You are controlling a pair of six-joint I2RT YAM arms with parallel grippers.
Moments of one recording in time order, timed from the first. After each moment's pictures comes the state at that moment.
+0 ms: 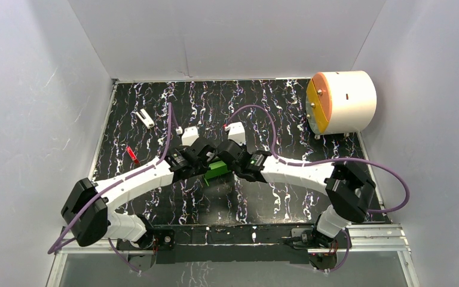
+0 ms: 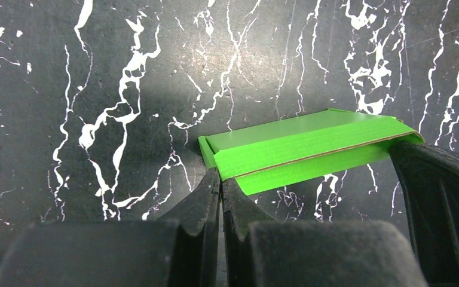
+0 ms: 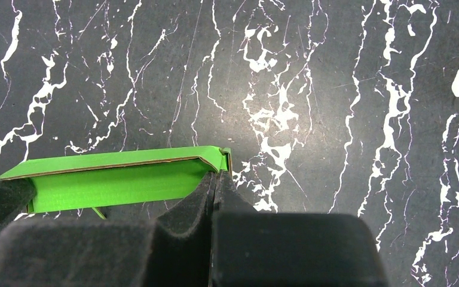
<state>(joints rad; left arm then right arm) -0.85 1.33 0.90 -0.62 -0.44 -0.92 1.09 1.60 1.07 -0.32 0.57 0.61</state>
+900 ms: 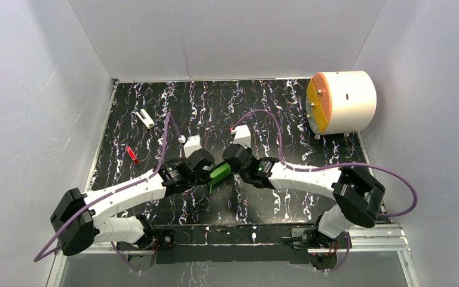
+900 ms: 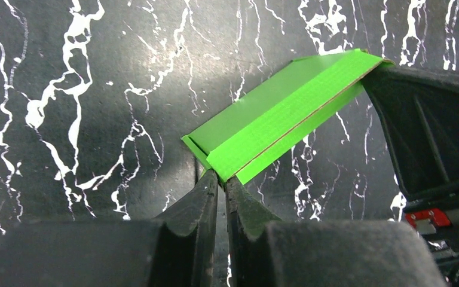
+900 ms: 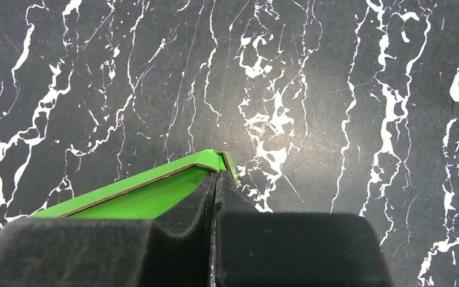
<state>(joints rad) -0.95 1.20 0.78 -0.51 -0.42 -0.93 1.09 1.52 0.93 -0.16 0.60 0.58</state>
